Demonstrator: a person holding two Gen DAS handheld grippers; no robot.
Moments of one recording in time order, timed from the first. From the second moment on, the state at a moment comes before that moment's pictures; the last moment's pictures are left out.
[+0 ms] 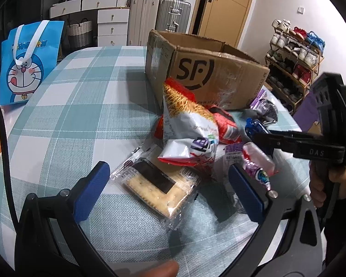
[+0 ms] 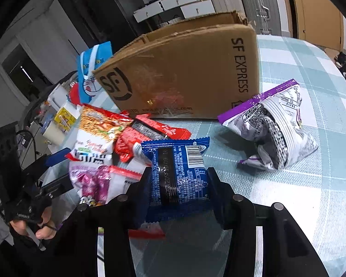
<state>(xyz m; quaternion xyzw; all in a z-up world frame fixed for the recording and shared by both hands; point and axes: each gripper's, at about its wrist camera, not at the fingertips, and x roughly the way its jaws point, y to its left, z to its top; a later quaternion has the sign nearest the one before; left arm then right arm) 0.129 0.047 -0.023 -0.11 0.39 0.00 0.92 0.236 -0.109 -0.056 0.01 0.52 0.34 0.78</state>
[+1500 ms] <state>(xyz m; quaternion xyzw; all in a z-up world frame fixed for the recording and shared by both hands) 0.141 0.043 -0.007 -0.15 0.38 -0.01 0.91 0.193 -0.147 0.000 0.04 0.45 0.36 0.82</state>
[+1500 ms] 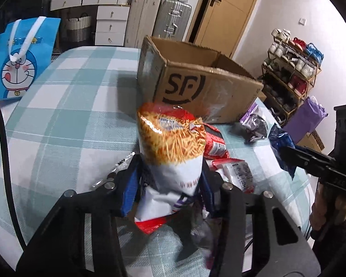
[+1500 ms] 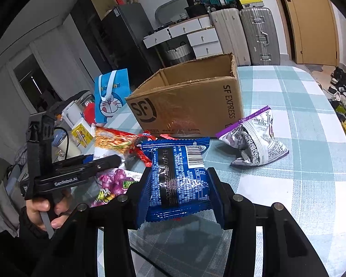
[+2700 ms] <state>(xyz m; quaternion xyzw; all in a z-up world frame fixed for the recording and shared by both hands) 0.186 0.027 0.115 -0.12 0.32 -0.03 0.94 0.272 -0.105 0.061 0.05 0.39 0.35 0.85</state>
